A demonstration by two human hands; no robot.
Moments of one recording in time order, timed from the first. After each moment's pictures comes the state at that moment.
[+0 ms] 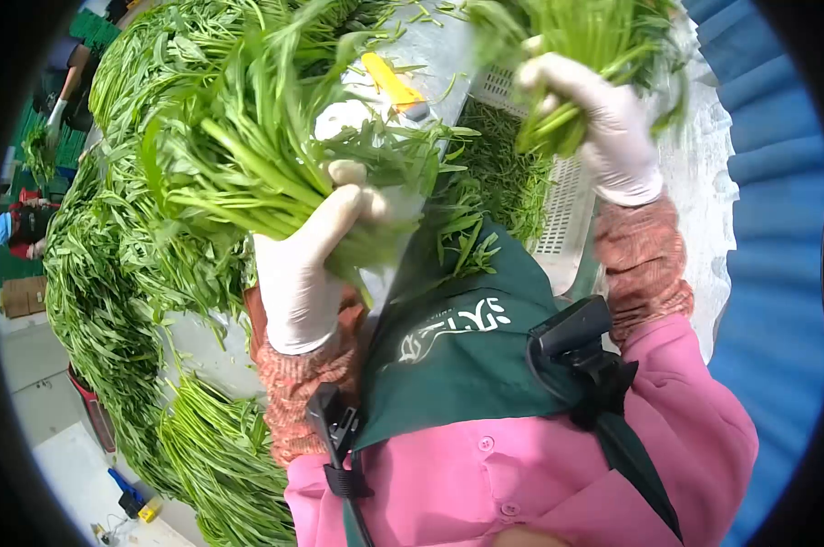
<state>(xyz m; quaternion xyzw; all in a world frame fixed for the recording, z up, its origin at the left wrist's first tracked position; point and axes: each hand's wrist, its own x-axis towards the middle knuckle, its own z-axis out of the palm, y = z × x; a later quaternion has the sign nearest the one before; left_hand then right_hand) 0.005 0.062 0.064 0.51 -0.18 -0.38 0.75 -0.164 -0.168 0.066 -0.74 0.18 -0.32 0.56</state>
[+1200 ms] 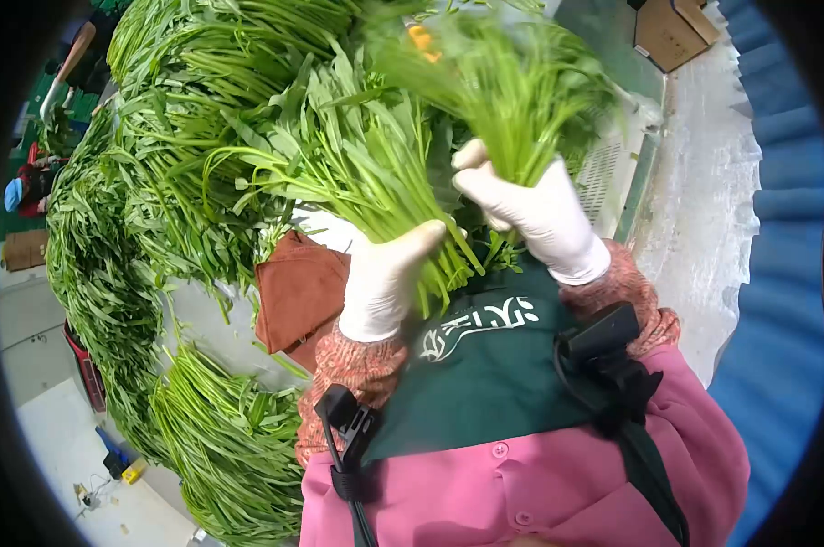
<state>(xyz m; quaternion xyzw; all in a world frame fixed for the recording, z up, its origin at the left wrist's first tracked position) -0.016 0.073 -0.017 0.46 -0.07 -0.46 0.76 -0.115 -0.078 0.026 -0.56 0.26 -0.17 0.77</state>
